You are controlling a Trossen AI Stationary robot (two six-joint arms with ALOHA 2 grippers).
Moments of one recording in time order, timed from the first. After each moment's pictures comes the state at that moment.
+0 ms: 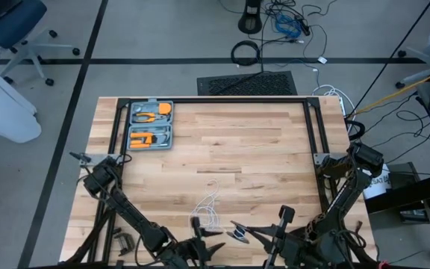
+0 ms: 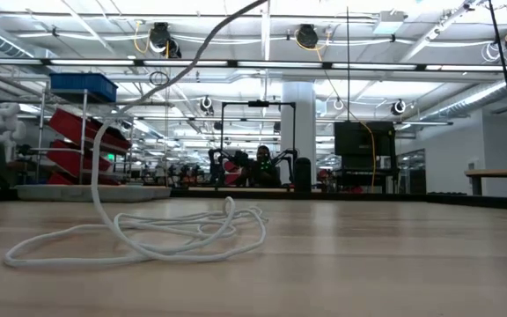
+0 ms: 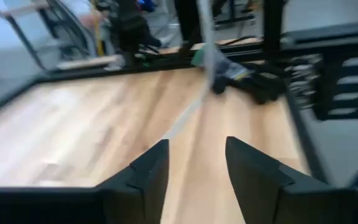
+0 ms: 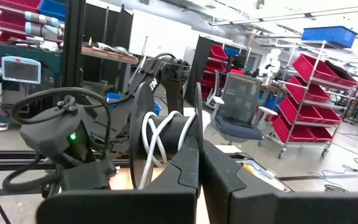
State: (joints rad) left arm -0.80 2.10 1.35 0.35 -1.00 -0.15; right arm 0.98 1.75 1.24 0.89 1.33 -0.50
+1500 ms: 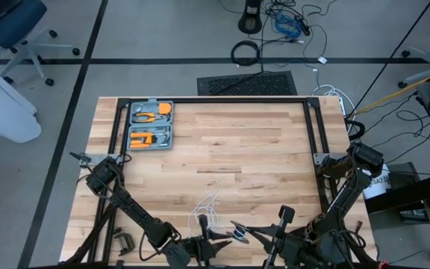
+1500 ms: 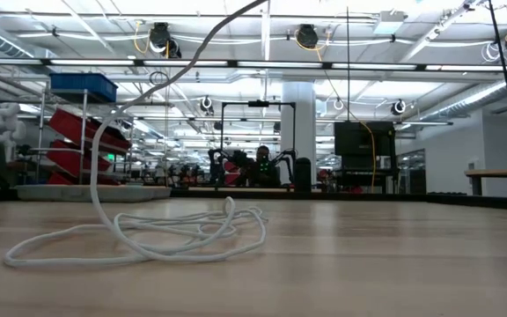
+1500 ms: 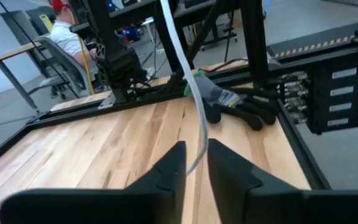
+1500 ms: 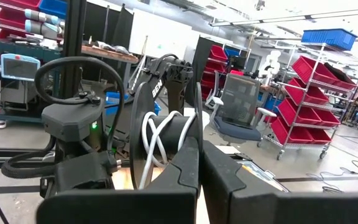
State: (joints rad) left arm -0.75 2.10 1.35 0.55 -0.89 0.11; right arm 0.98 1.75 1.24 0.89 1.33 -0.52
